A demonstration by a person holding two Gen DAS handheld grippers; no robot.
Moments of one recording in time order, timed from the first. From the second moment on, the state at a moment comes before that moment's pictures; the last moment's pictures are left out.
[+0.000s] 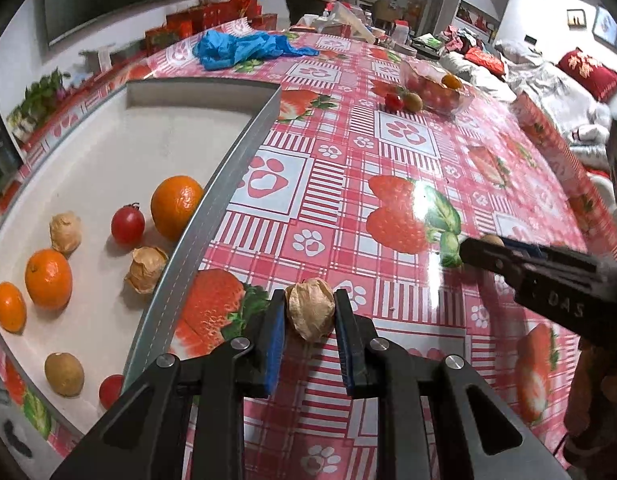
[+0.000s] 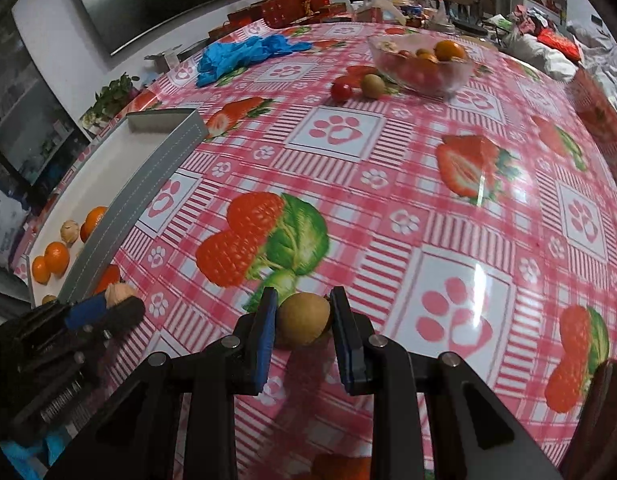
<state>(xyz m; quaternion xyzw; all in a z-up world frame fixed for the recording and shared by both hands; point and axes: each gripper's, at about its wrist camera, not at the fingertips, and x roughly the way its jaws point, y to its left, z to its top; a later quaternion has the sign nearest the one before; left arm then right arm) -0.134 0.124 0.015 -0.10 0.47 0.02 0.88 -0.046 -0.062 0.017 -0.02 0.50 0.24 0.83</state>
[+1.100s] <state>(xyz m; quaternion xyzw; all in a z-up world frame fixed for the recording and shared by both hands) -0.141 0.118 0.028 -0.09 0.49 0.02 0.87 -0.063 -0.102 0.021 0.03 0.51 0.24 0.83</state>
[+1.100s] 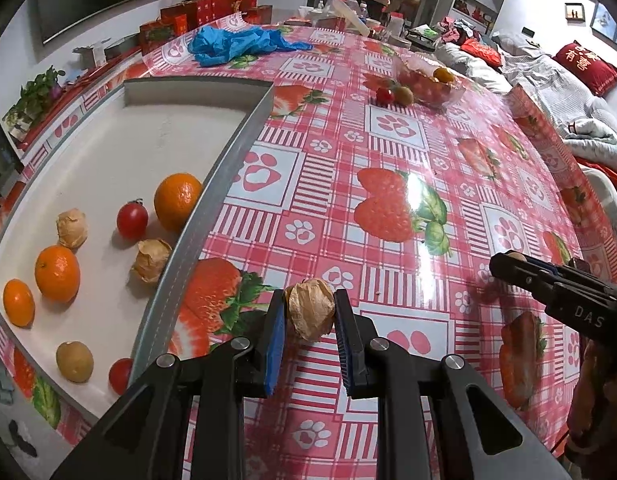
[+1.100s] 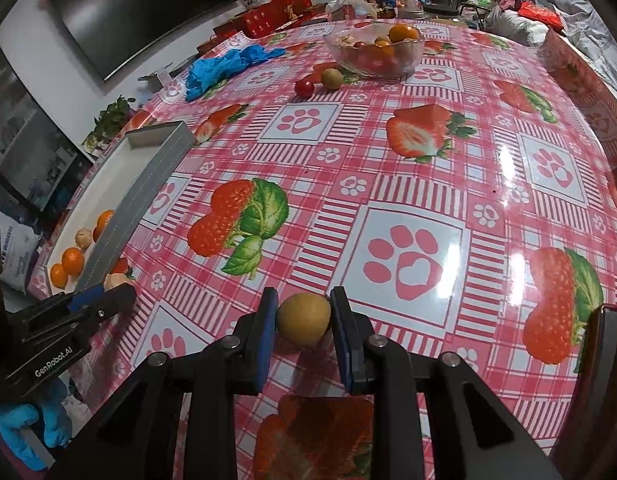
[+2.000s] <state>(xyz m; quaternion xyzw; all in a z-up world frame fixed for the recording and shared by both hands) -0.129 0.246 0.077 -0.09 0.44 0.12 0.89 -0.036 0.078 0.089 -0.04 0.49 0.38 0.78</state>
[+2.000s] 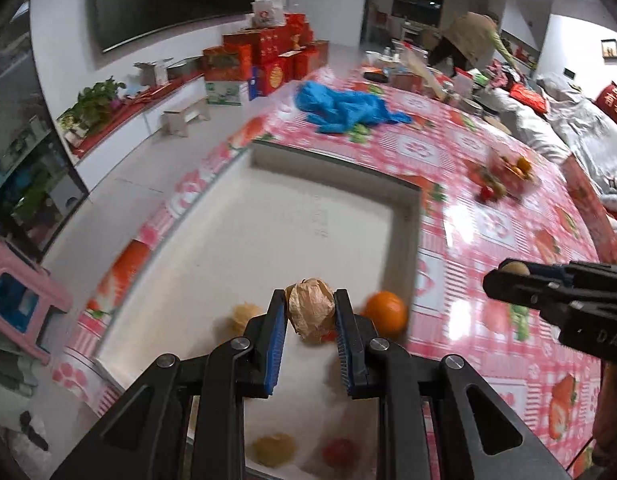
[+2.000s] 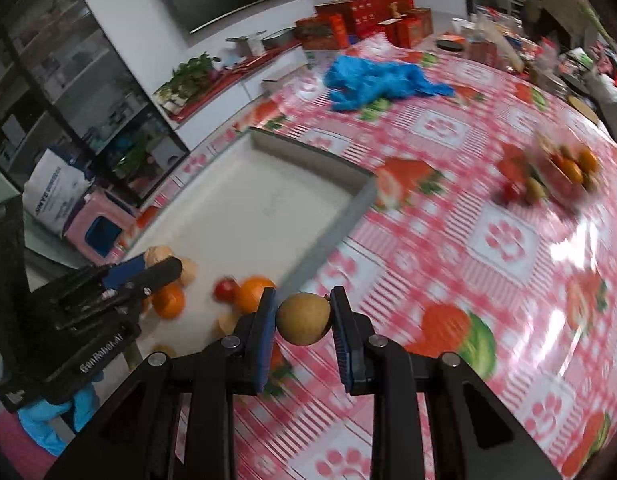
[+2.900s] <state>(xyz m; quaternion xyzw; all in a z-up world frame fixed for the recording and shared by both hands) -0.099 0.281 0.044 -0.11 0.47 0.14 0.87 -0.020 0.158 0.056 -0.10 0.52 0.39 0.75</state>
